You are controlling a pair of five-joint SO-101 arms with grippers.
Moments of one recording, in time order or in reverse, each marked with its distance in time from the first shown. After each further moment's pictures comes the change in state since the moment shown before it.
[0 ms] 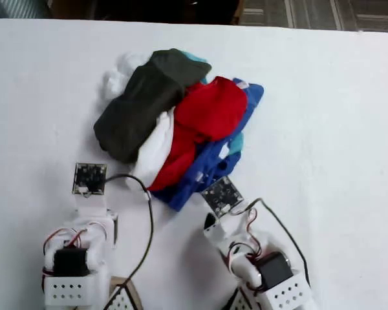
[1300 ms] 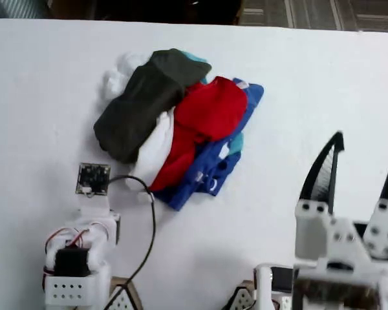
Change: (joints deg) left arm 1.9 0.0 0.0 0.0 0.0; right arm 33.0 19.9 -75.3 -4.2 16.9
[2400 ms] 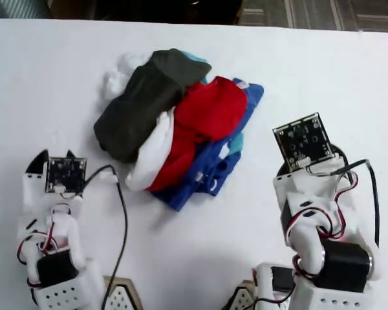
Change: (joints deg) left arm -18.5 0.0 -7.6 -31.5 -22.9; right arm 0.3 15.9 10.4 22.7 0.1
